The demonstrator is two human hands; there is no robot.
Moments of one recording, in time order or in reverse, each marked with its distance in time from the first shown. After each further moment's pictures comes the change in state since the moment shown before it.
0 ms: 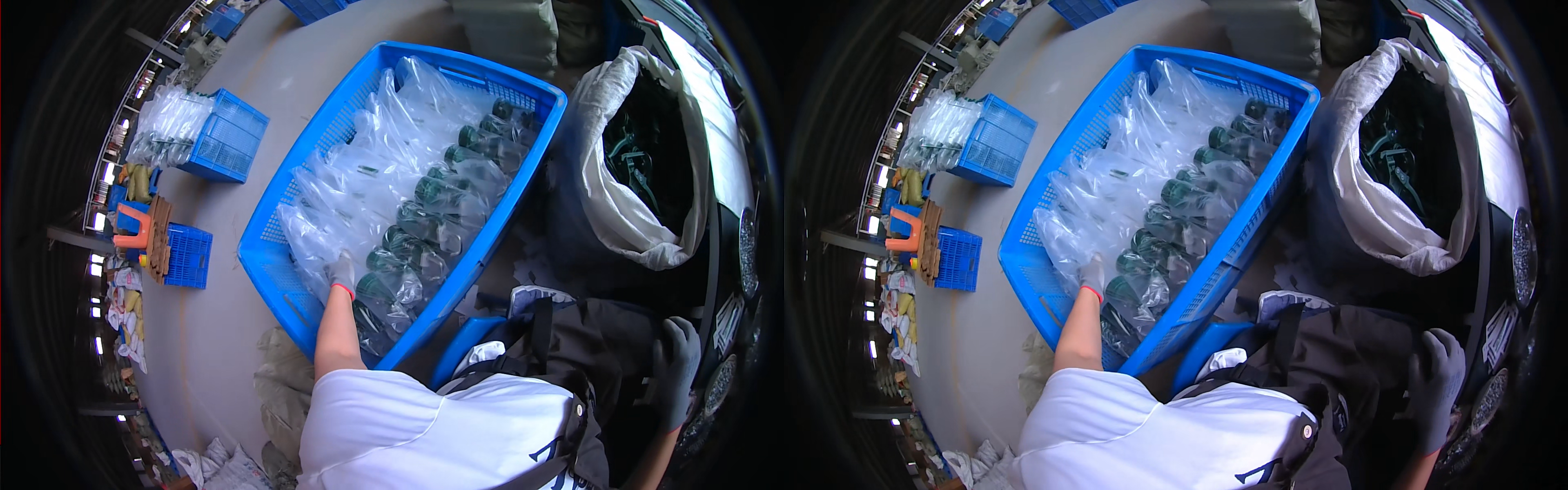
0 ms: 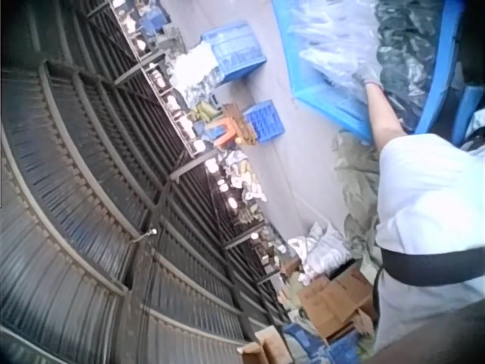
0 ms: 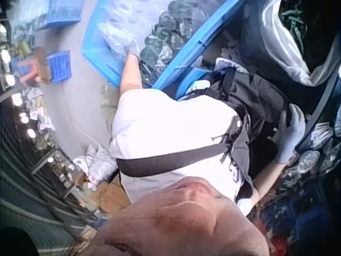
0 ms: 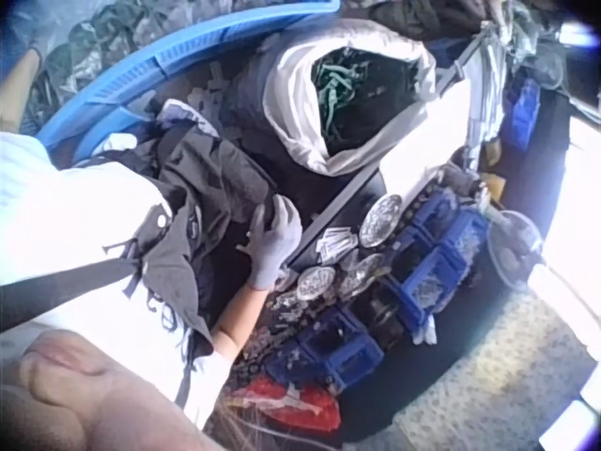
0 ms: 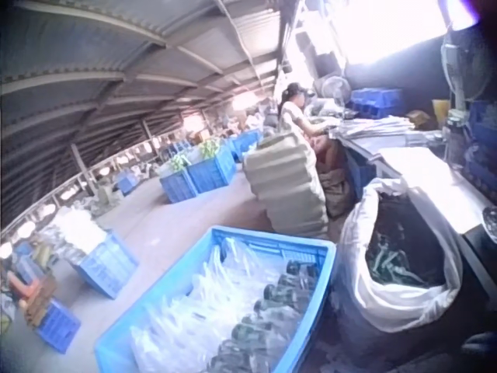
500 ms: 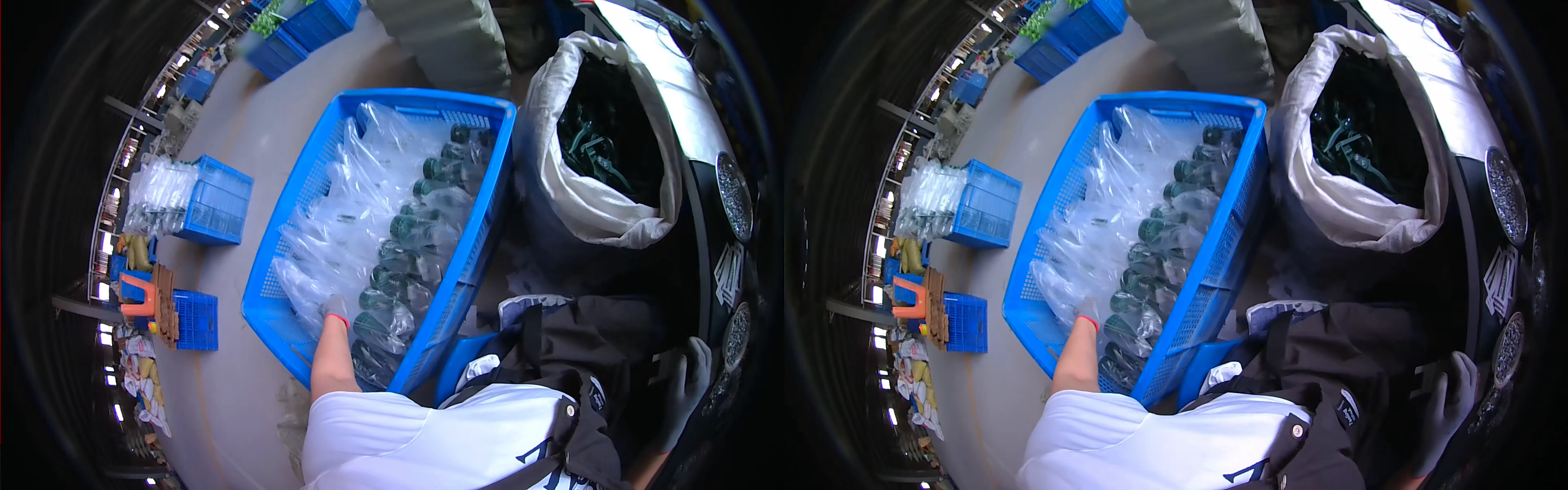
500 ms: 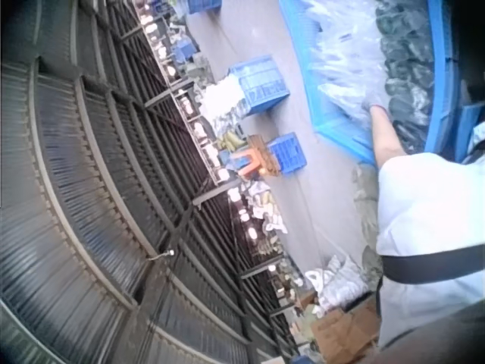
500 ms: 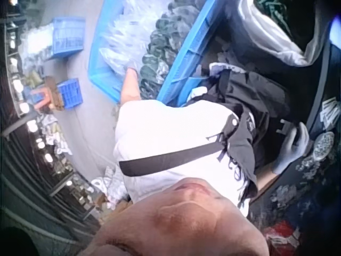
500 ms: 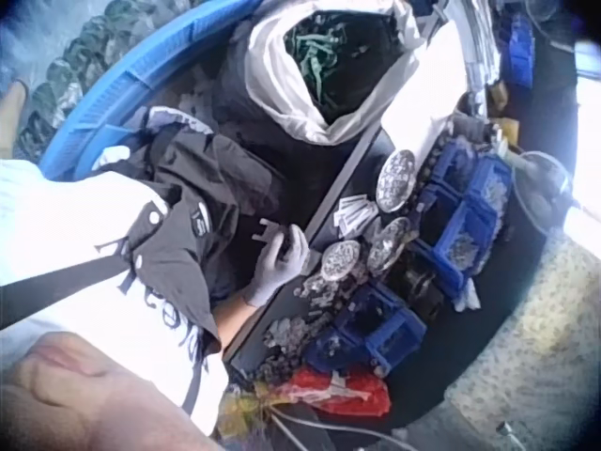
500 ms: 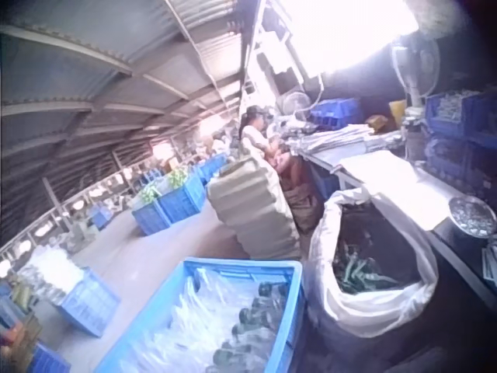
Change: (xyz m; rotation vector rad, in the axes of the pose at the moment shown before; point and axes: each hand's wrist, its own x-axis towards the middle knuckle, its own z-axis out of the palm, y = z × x) left_hand 0.066 0.000 0.026 0.491 -0.077 0.160; right_hand -0.101 0.012 -0.014 0.202 0.263 0.438
